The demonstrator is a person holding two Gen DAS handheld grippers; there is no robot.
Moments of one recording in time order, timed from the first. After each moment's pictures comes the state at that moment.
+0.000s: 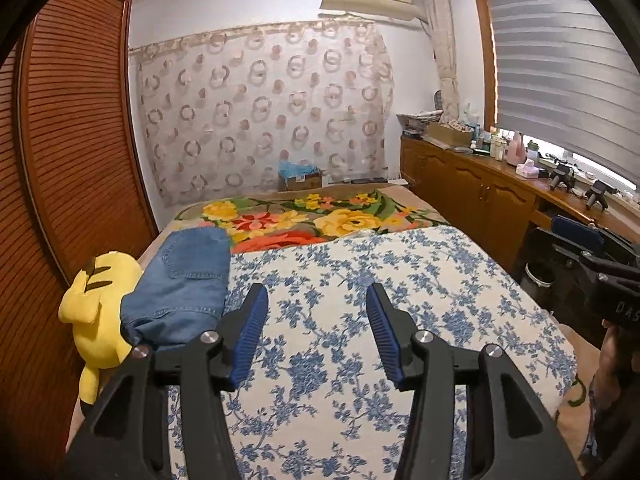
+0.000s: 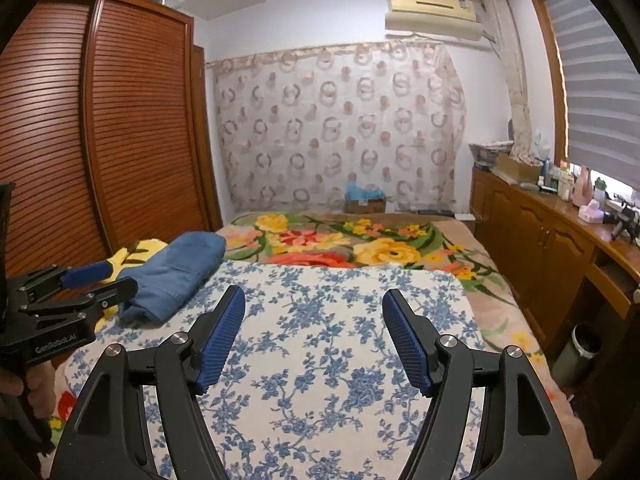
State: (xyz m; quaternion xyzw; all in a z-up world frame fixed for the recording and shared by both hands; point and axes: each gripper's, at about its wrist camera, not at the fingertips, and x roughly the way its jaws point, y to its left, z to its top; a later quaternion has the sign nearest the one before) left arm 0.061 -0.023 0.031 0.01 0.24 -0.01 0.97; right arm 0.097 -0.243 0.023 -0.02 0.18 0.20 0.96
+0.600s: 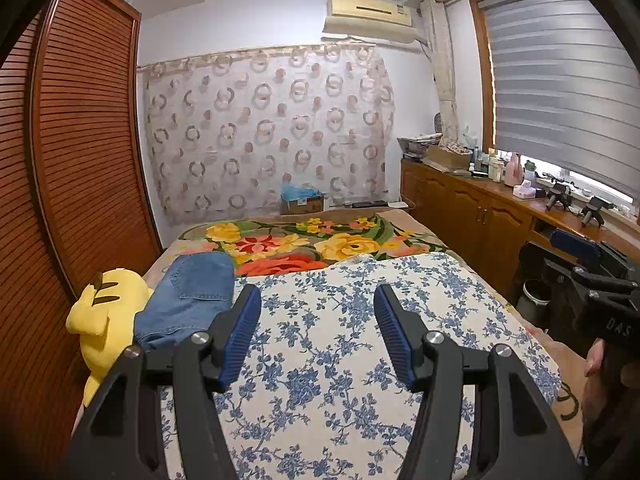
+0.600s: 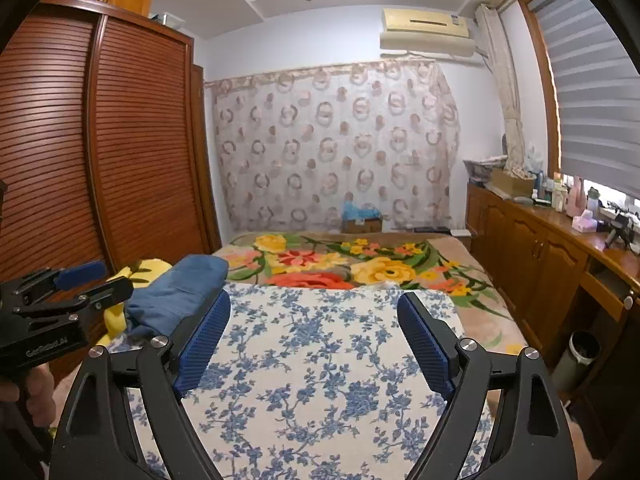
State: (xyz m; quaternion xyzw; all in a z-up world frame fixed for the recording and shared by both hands) left arm 0.033 -0.027 0.058 0.01 0.20 -0.01 0.98; right arm 0.079 -0.249 0.043 -0.01 0.15 0.19 0.97
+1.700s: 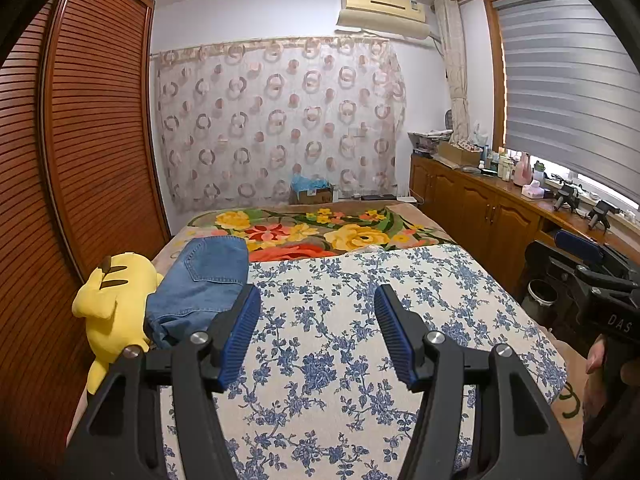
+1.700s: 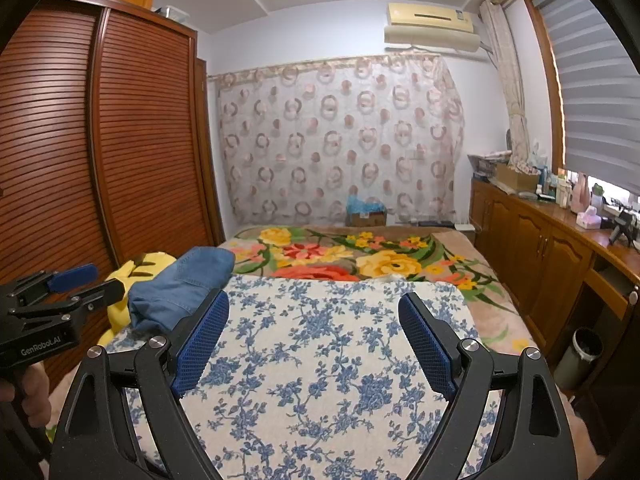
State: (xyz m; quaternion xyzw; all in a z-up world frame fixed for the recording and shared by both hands) left arm 0.027 -0.009 0.049 0.00 0.21 0.01 0.98; right arm 0.077 -0.239 0.042 -0.02 0.16 0.19 0.97
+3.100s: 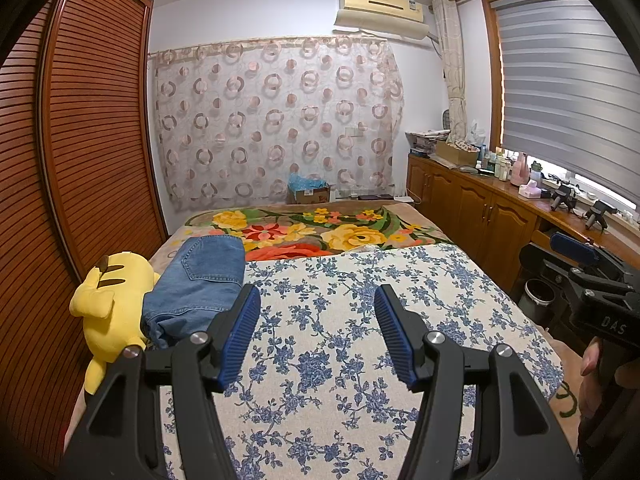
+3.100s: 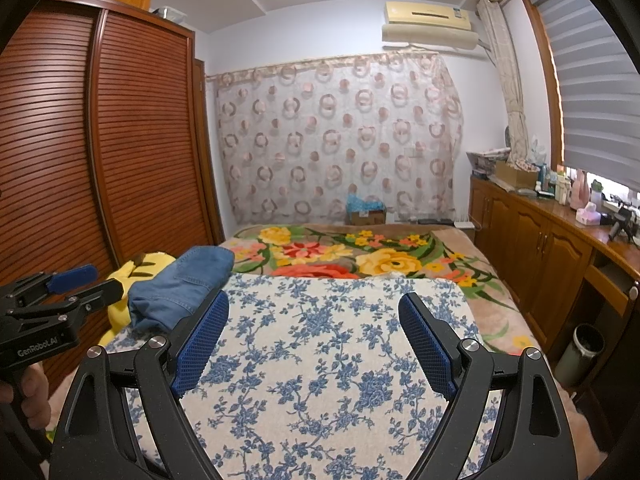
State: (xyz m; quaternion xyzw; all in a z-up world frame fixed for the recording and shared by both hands) left arm 0.027 -0.009 0.050 -0.01 0.21 0.01 0.98; right arm 0.078 -0.238 0.043 -0.01 0.16 0.20 0.97
